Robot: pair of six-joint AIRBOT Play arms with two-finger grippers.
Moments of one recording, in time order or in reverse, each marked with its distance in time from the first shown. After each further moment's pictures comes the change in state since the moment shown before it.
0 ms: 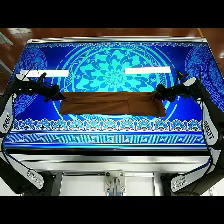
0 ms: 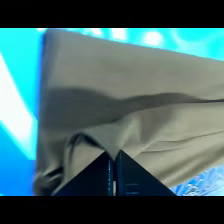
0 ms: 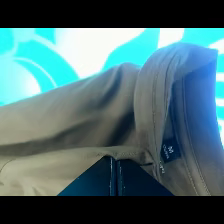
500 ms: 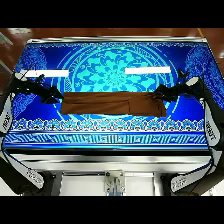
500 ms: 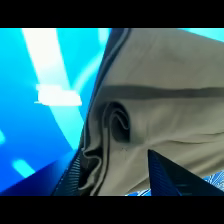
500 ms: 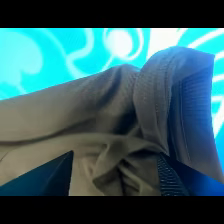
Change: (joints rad) left arm 0.019 -0.012 0.061 0.087 -0.066 -0.057; right arm -0.026 0.021 0.009 -0.017 0.033 -0.075
